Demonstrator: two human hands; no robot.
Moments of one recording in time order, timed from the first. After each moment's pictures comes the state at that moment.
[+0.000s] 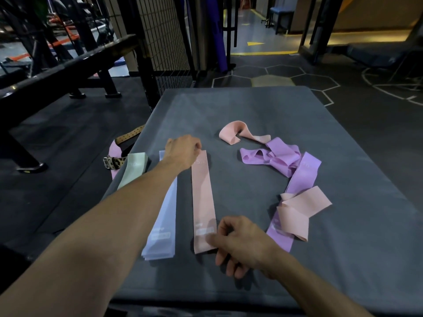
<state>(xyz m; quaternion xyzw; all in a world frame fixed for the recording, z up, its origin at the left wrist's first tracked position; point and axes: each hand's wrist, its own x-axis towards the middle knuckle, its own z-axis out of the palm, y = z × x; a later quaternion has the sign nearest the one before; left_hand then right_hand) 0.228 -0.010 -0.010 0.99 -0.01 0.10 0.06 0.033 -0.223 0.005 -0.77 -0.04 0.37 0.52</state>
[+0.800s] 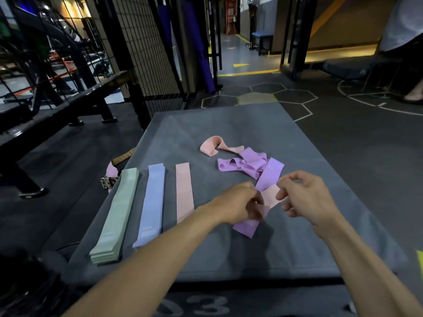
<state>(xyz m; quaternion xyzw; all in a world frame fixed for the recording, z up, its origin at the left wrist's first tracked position) 0.078 -0.195 0.028 0.94 -0.27 -0.08 0.20 0.038 -0.375 0.066 -0.78 0.13 0.00 0.62</state>
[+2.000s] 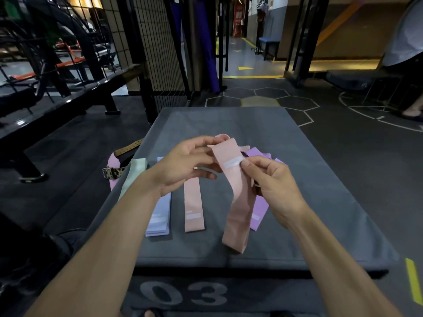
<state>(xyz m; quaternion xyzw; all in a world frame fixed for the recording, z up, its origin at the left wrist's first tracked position) 0.032 -0.083 0.125 0.71 -0.12 -0.09 0.68 0.018 -0.298 0.089 -0.70 -0.09 0.02 0.71</state>
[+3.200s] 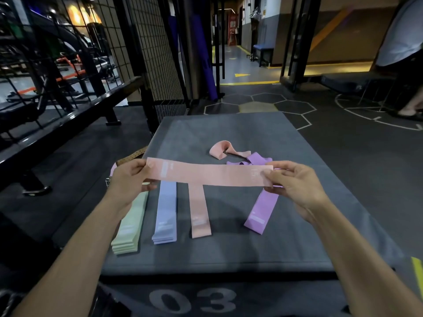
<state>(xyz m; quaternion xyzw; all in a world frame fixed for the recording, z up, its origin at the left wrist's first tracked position) 0.022 0.025 0.084 0.73 0.11 0.14 0.65 0.031 -0.333 0.091 -0.67 0.02 0.00 0.74</state>
